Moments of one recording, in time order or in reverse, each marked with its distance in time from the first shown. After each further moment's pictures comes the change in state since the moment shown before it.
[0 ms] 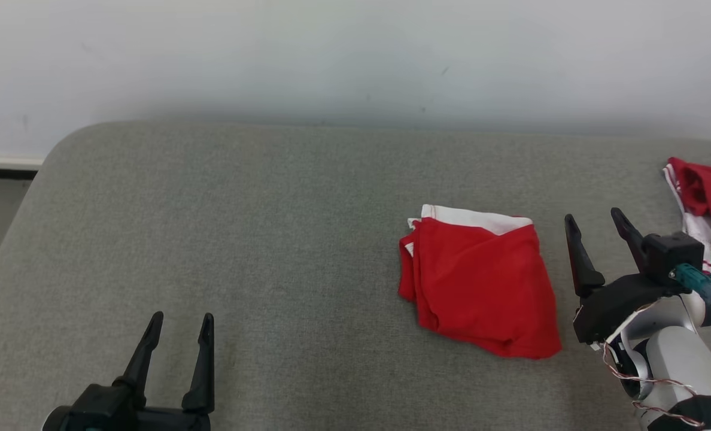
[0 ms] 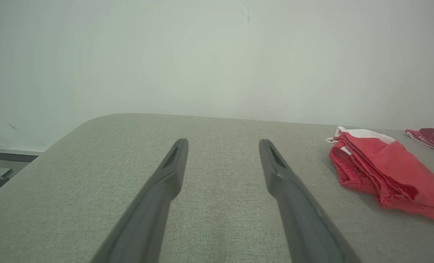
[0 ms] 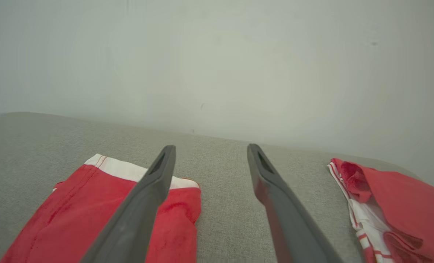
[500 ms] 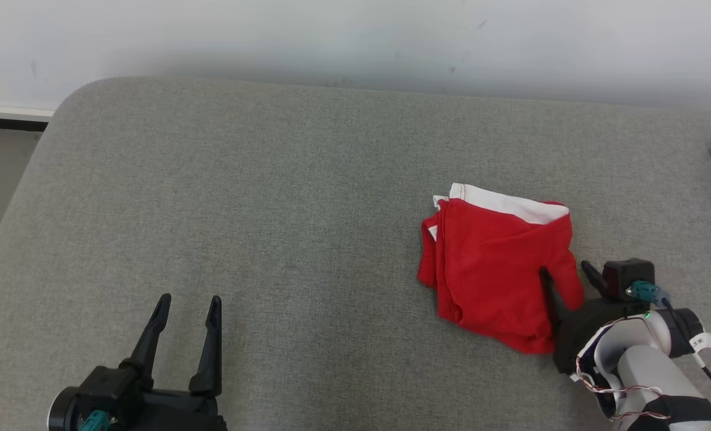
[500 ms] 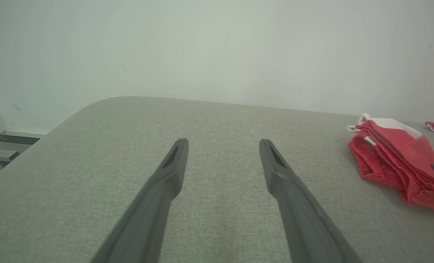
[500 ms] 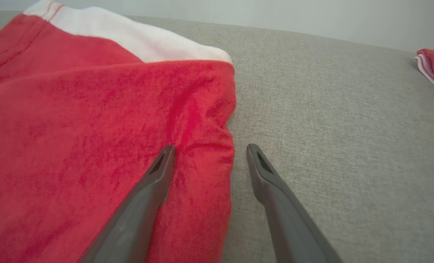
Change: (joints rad) left arm -0.055 -0.009 -0.013 0.020 -0.005 -0.003 0.000; right arm -0.106 0.007 0.095 0.375 0.043 0.000 -0.003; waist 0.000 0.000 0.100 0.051
